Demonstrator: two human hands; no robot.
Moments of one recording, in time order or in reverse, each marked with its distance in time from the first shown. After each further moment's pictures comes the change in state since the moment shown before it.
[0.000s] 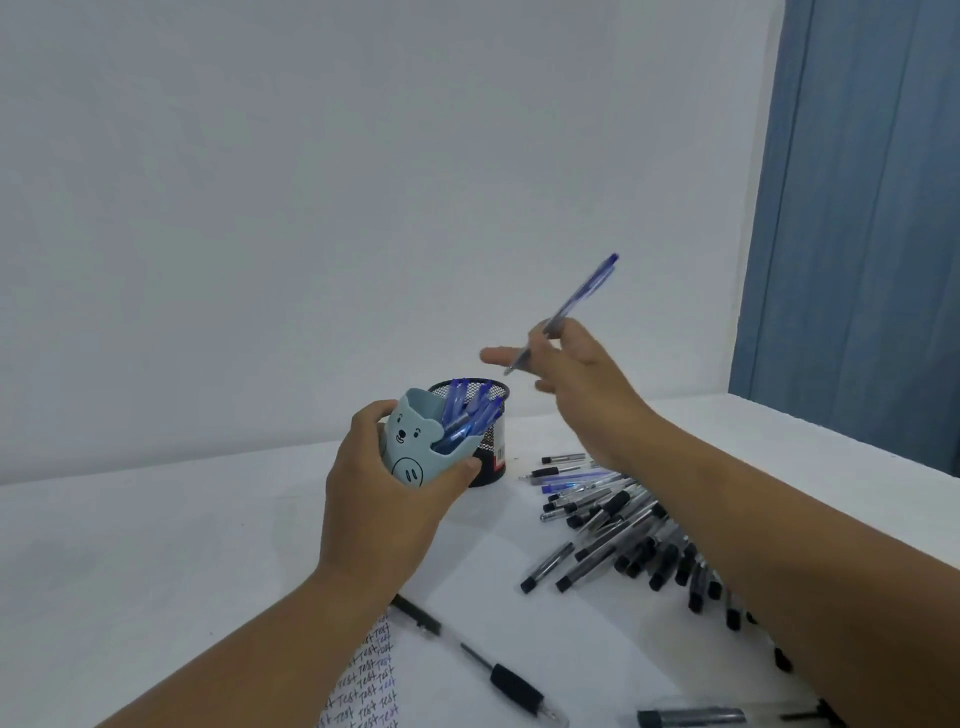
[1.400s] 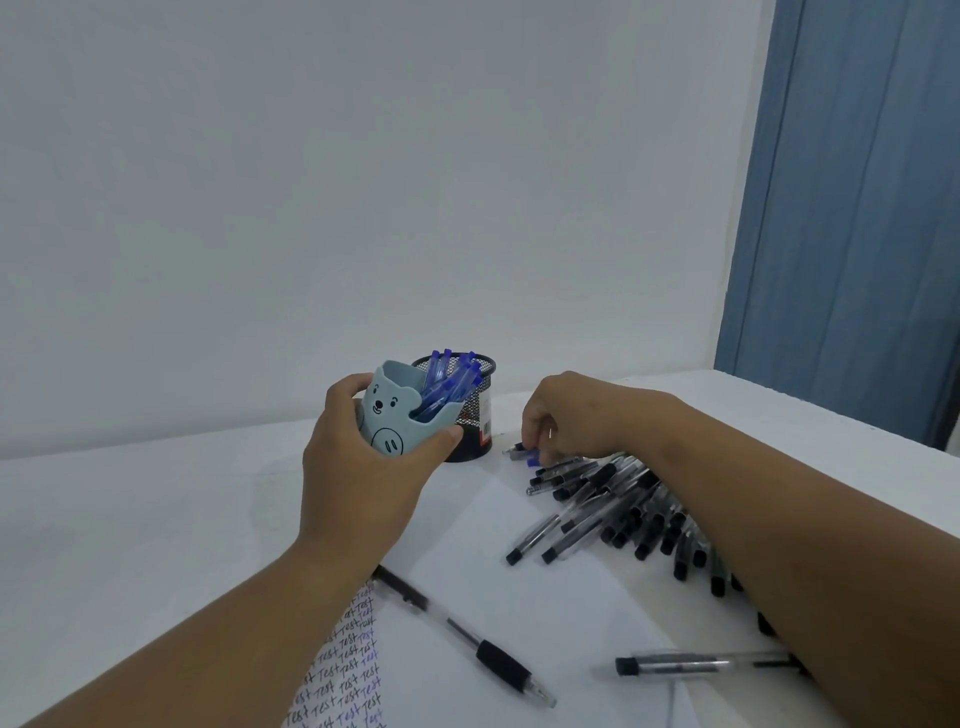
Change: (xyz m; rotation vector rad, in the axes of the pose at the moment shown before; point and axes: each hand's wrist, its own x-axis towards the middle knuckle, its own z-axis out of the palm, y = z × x) left_hand 0.002 -0.001 0.002 -0.019 0.029 -0.036; right_hand 0.010 0.039 -0.029 -1.004 -0.521 0.117
